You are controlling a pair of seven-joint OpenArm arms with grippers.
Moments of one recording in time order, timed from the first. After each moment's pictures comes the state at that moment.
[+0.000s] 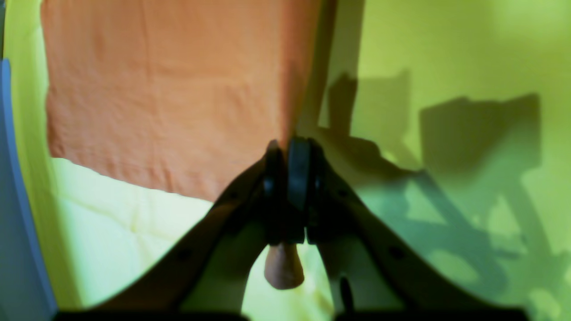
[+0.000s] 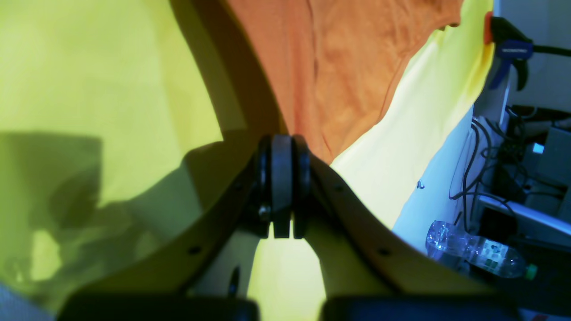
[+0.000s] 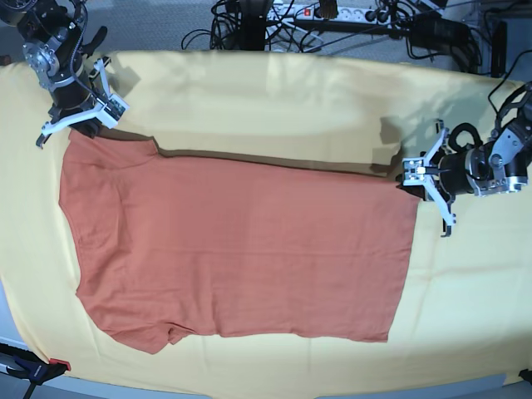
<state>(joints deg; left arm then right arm) -19.6 -64.4 43.3 98.9 -2.5 -41.4 8.4 -33.3 46.0 -10.3 120.8 -18.6 9.6 -39.8</state>
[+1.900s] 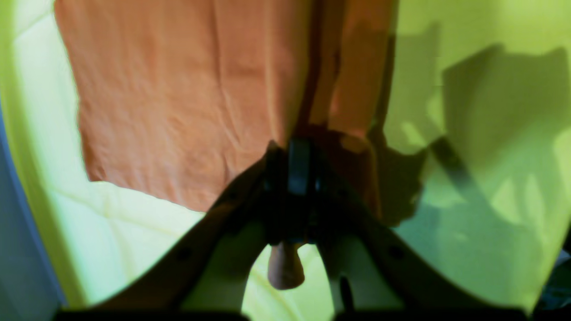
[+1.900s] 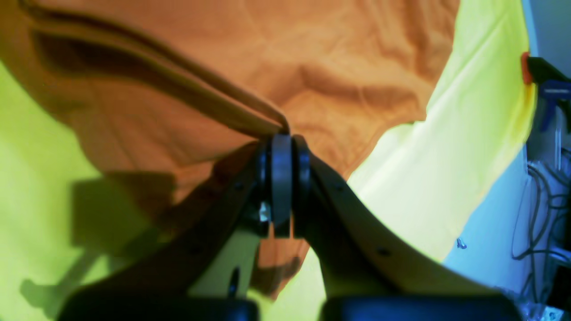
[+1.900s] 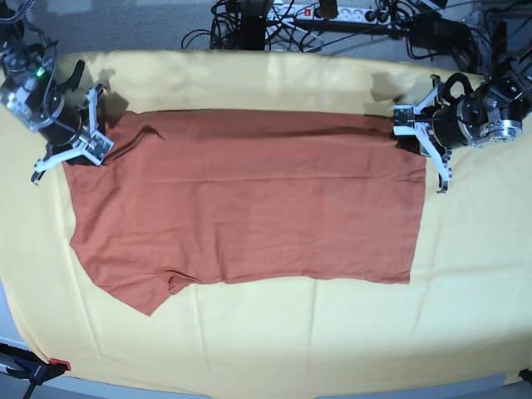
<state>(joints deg) -5.7 -68.9 43.2 112.9 -0.6 -29.7 20.0 -19.8 50.0 -7.1 113.4 3.6 21.1 -30.1</state>
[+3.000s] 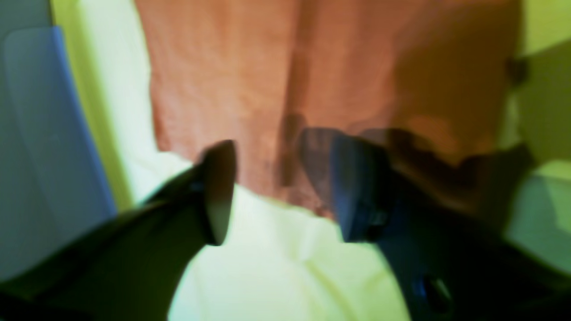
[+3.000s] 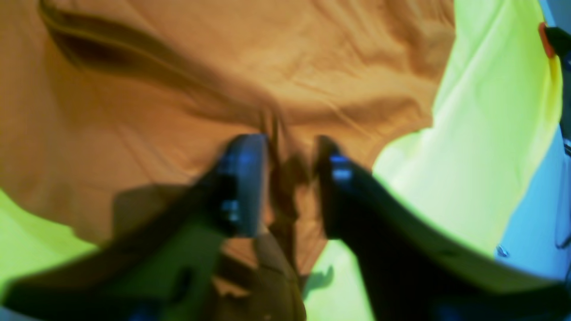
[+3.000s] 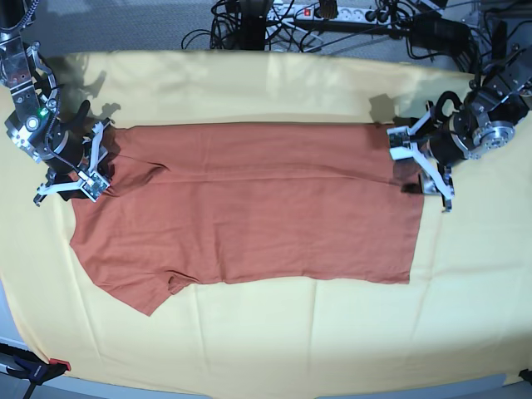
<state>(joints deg) -8.3 -65.7 43.2 109.6 7.7 -20.6 21.4 -9.0 41.8 -7.1 102.0 4.9 24.6 -31.4</state>
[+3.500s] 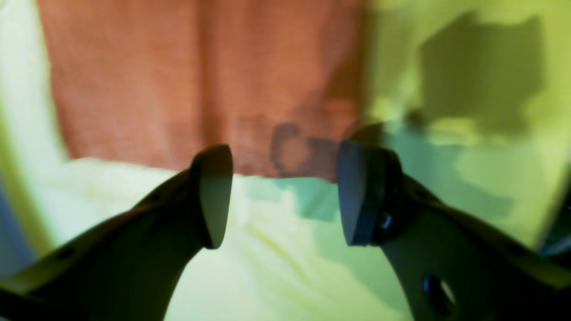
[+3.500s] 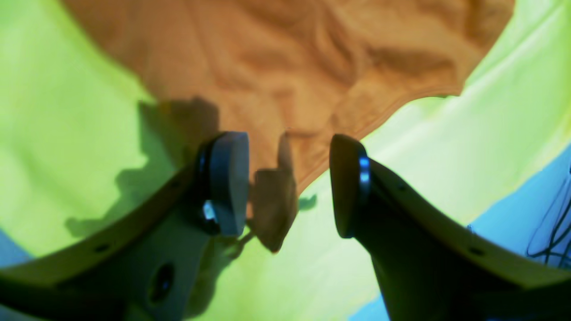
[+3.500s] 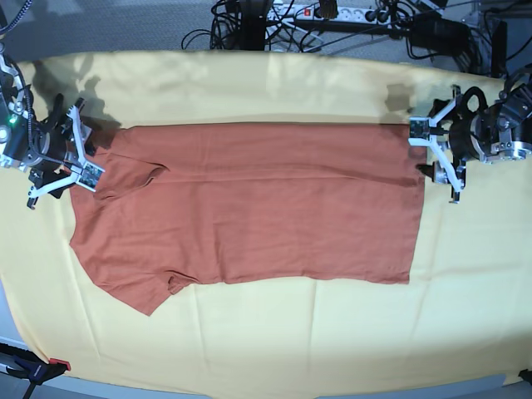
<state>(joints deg) -11.1 -71.7 43.2 111.3 -5.3 -41.8 23.3 -7.9 52.3 -7.1 112.0 20.7 38.2 -56.7</state>
